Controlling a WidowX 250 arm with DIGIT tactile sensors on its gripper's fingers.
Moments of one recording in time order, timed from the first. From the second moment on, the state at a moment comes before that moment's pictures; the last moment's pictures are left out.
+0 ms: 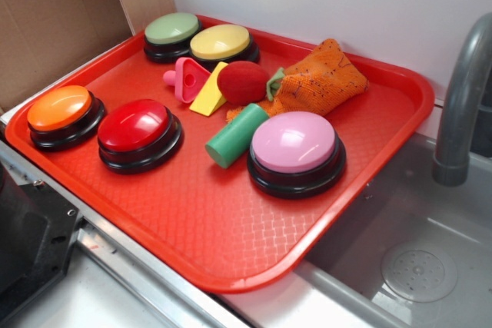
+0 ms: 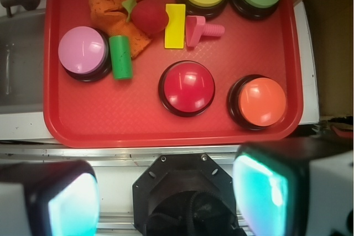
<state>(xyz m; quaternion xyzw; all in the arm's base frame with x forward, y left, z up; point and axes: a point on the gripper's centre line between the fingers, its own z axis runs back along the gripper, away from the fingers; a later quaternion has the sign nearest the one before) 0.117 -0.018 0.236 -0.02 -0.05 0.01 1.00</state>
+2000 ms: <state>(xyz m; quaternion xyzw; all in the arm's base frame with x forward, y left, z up) 0.274 -0.038 0.064 -0.06 -0.04 -0.41 0.91</state>
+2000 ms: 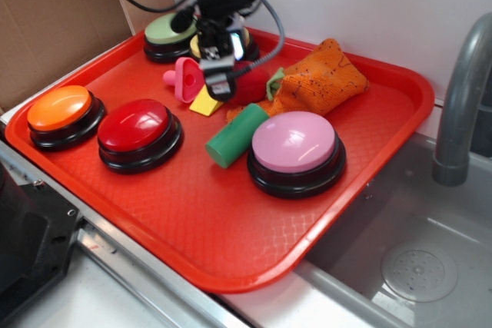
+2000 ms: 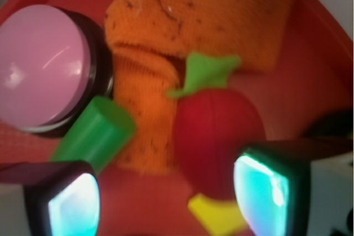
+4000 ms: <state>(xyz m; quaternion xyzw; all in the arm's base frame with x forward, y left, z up) 0.240 0.000 0.112 0.02 0.03 -0.13 0.99</state>
